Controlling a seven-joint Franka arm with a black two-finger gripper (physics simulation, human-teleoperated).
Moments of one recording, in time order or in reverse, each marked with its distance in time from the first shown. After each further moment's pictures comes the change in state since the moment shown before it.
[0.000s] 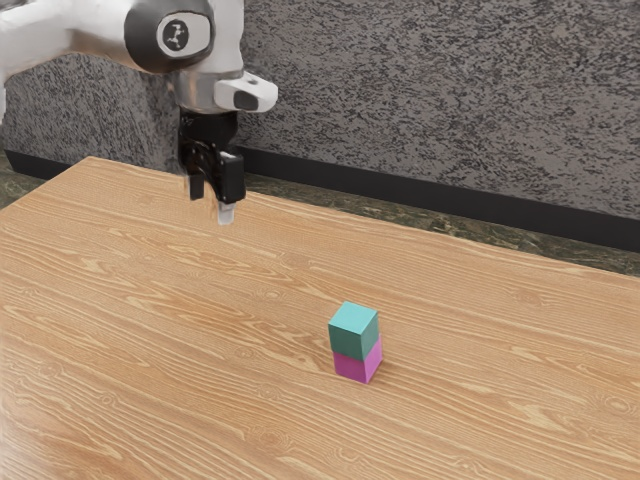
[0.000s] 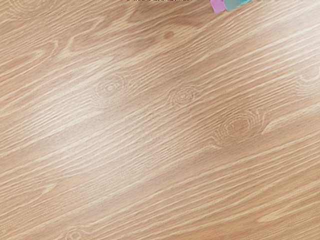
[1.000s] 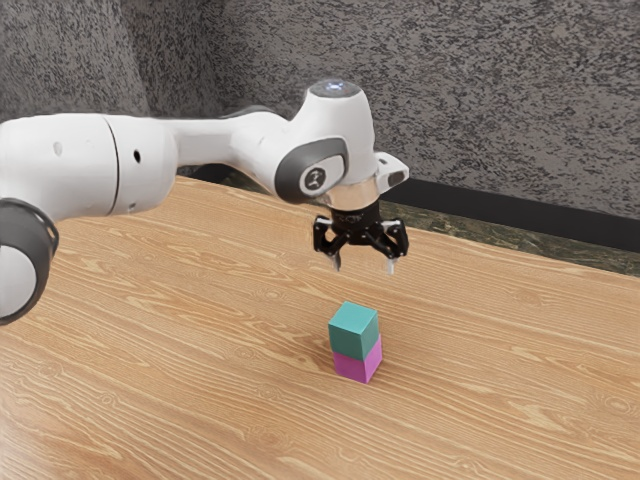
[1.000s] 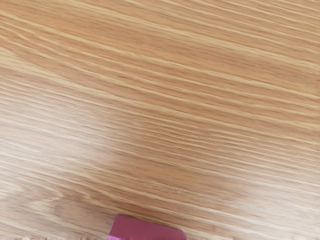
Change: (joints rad) arm -0.203 0.437 0.003 0.081 0.115 0.638 -0.920
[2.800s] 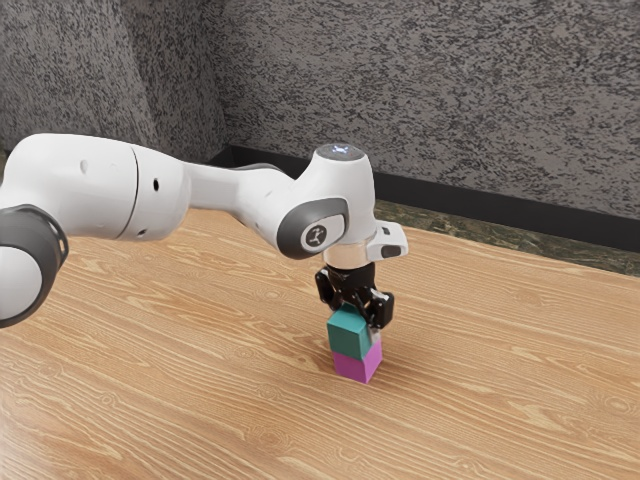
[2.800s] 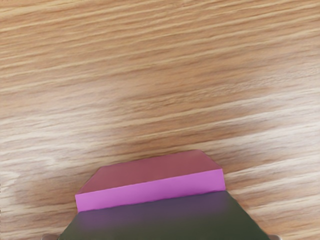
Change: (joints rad) arm -0.007 0.014 0.008 -0.184 -0.030 0.086 0.419
